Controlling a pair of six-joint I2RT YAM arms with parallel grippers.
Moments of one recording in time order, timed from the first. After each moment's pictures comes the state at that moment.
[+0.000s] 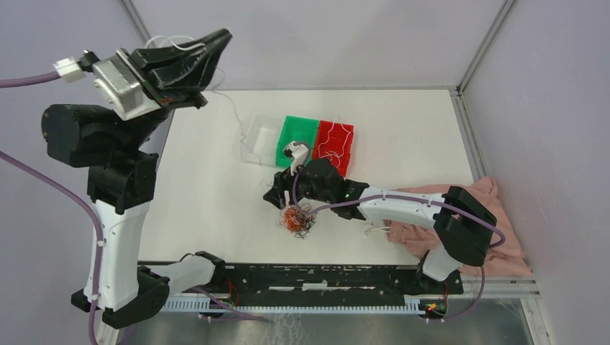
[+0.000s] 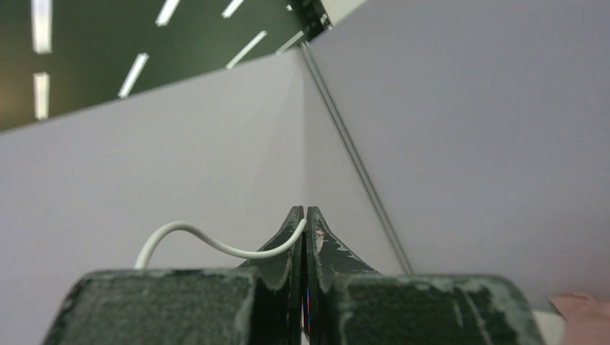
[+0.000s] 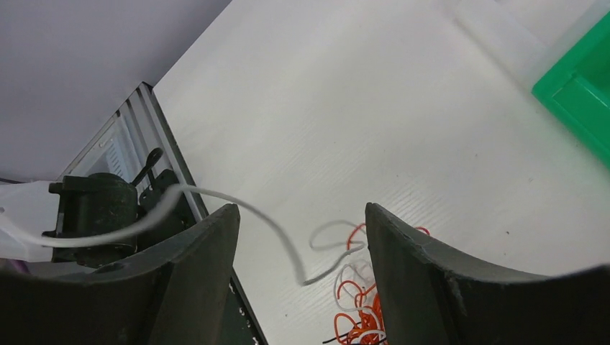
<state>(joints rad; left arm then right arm) -0.40 1.11 1.84 -0.01 0.60 0.10 1.03 1.59 1.00 0.28 -0.09 0.46</state>
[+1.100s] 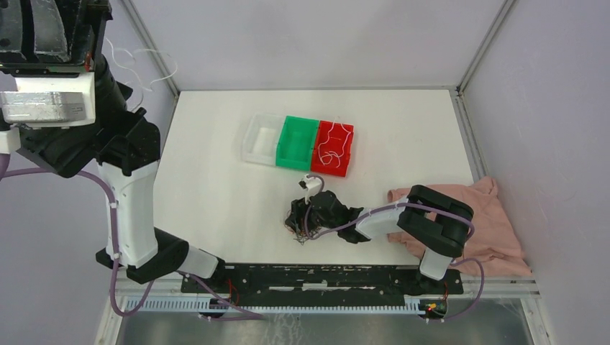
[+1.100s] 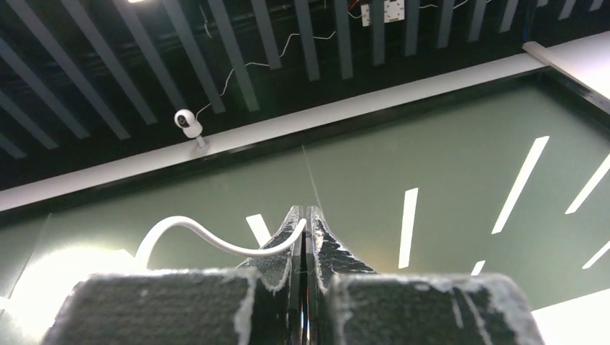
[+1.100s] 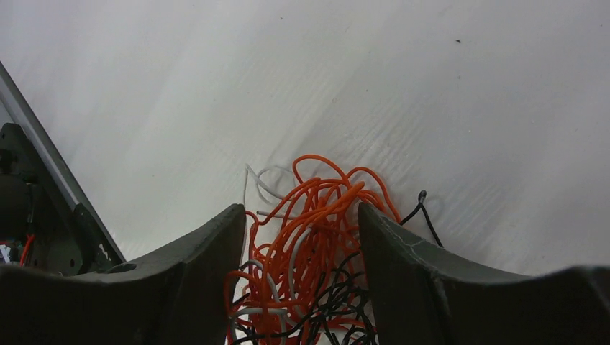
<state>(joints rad) -0.40 1.46 2.39 0.60 0.21 0.58 1.08 1.75 0.68 0.54 0.08 0.57</state>
